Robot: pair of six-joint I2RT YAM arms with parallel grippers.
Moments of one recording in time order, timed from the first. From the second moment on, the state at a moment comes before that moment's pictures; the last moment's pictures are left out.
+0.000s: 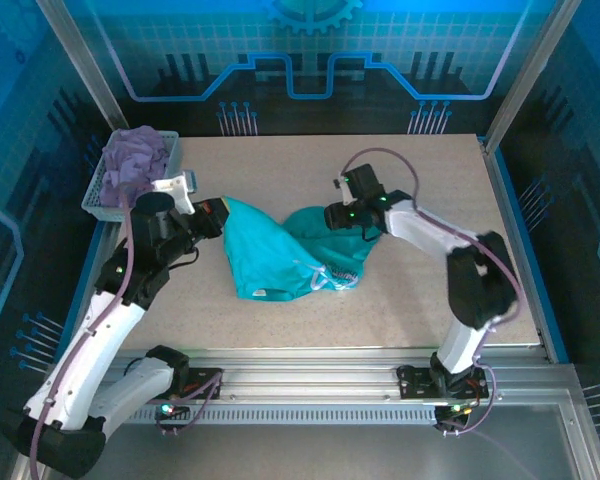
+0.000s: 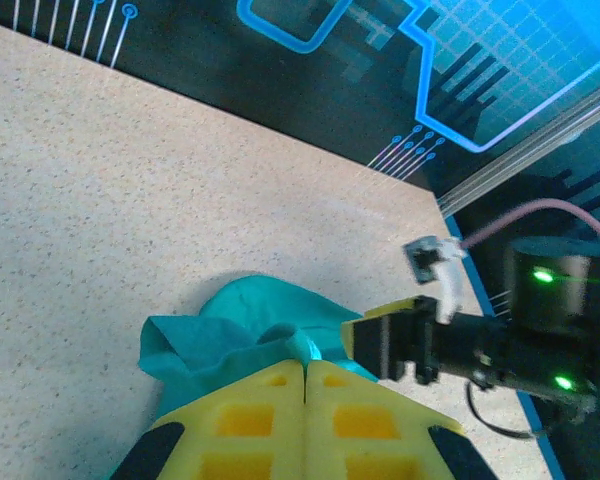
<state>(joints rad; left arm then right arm) -0.29 0.87 0.98 -0.46 0.13 -0.63 0.47 1.82 1.32 -0.49 -0.02 0.19</state>
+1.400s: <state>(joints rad) -0.07 0.92 1.05 -0.42 0.25 -0.59 0.33 1.20 0.74 -0.42 -0.03 0.30</state>
